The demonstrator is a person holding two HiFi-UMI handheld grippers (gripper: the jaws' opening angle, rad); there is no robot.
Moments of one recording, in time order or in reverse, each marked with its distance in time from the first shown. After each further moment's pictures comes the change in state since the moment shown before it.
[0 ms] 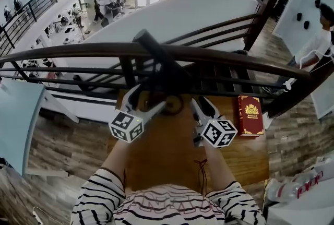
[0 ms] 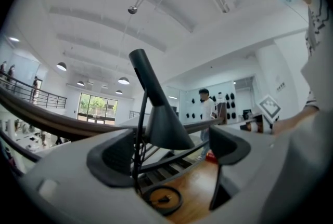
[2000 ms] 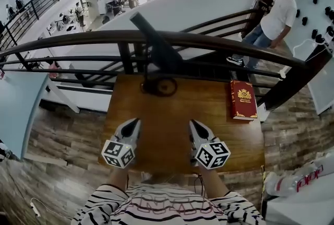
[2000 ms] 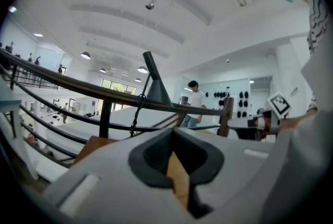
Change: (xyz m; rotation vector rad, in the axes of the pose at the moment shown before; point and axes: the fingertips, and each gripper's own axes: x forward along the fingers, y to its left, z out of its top) left arm -0.169 -0.136 -0.090 -0.147 0.105 0.186; right arm -0.195 0.050 -0.095 -0.044 0.111 -0.014
